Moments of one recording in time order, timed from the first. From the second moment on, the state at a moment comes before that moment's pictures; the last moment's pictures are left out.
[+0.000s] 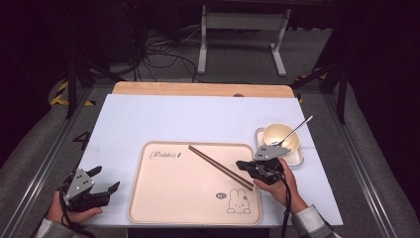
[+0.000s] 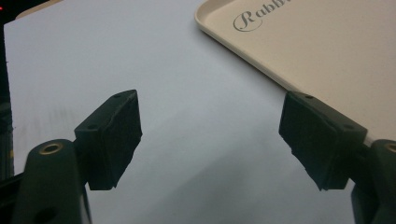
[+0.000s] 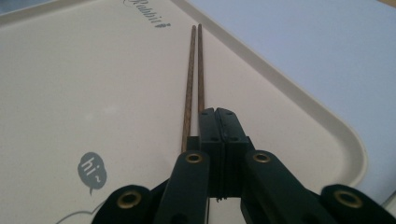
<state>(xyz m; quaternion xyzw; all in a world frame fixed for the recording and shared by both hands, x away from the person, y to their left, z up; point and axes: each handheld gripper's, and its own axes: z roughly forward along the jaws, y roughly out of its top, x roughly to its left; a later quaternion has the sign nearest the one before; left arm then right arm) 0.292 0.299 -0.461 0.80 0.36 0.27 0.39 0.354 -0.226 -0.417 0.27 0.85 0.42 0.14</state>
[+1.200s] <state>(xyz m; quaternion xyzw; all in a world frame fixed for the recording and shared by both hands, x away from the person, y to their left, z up) 0.280 0.303 -0.462 0.81 0.35 0.27 0.39 0.438 -0.090 -0.440 0.19 0.92 0.33 0.11</state>
